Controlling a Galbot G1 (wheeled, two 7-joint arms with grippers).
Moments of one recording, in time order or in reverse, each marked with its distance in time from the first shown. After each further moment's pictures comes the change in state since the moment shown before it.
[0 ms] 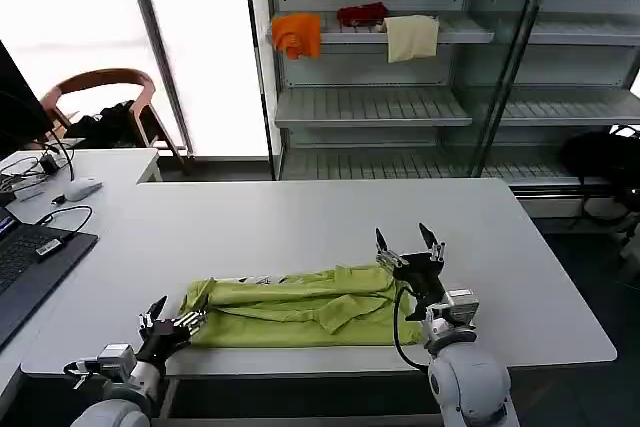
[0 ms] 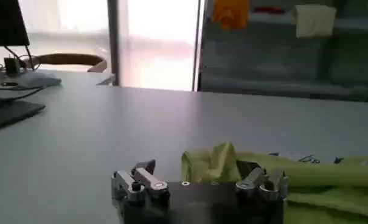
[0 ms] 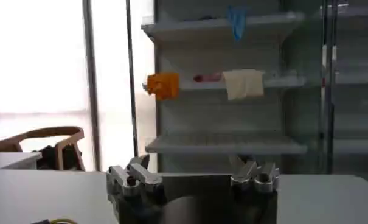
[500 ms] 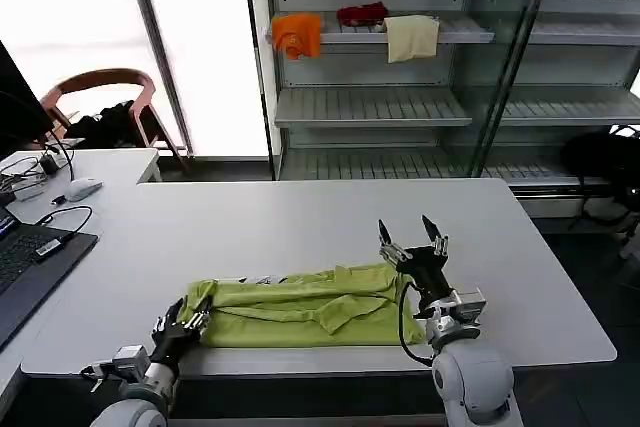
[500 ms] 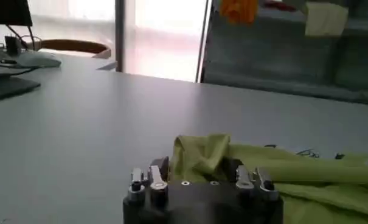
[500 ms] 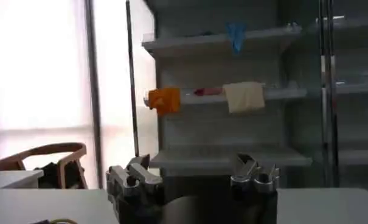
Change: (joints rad) left arm -0.025 -0.037 0.033 0.033 -0.011 0.003 -0.020; right arm 0.015 -0.001 0.016 -0.023 0.005 0.040 -0.015
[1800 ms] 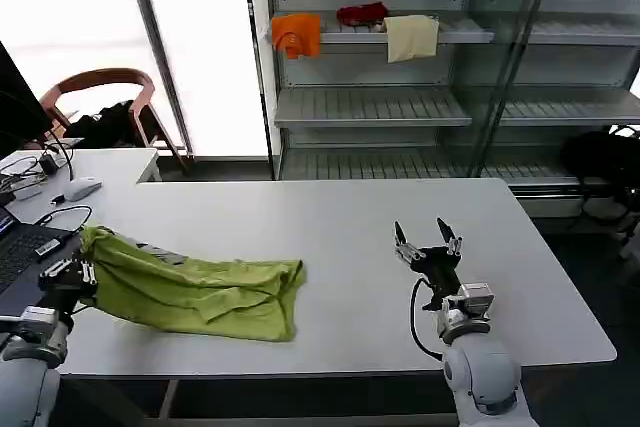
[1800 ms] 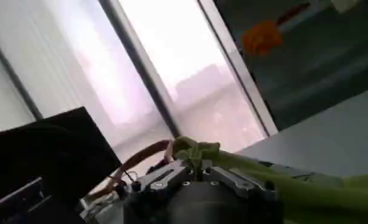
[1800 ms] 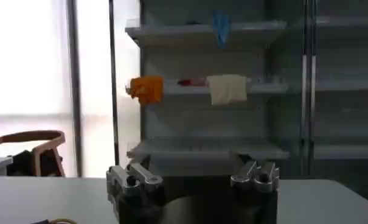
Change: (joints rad) left arm -0.118 0.255 -0.326 0.077 0.430 -0.175 0.198; right arm 0.016 -0.024 0.043 -0.063 -0.005 -0.007 0.022
